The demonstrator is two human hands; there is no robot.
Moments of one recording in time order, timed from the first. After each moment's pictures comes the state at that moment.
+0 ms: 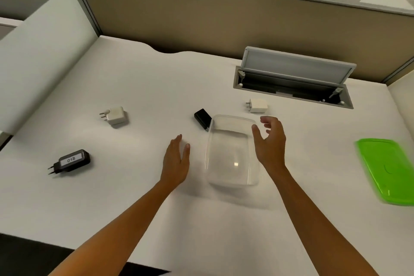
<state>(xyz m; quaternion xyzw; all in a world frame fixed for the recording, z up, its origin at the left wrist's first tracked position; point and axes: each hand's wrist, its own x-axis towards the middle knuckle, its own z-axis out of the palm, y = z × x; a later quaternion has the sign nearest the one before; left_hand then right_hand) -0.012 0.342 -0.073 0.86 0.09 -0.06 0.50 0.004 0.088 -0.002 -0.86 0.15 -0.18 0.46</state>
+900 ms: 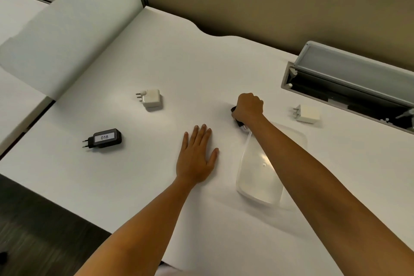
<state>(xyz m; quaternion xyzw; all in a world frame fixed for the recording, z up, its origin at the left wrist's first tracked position) 0.009 0.381 -0.120 0.98 -0.02 -0.01 0.19 0.167 0.236 -0.010 -0.98 0.00 0.17 0.06</state>
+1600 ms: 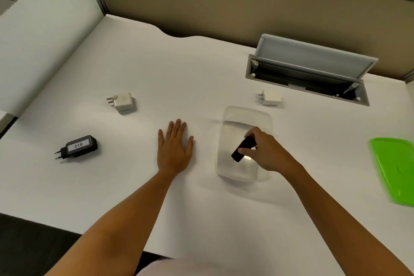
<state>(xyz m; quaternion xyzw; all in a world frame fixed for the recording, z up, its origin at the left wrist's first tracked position) 0.008 0.378 -0.108 0.98 0.01 -0.02 0.21 -0.012 0.120 0.039 -0.92 0.05 0.24 0.31</state>
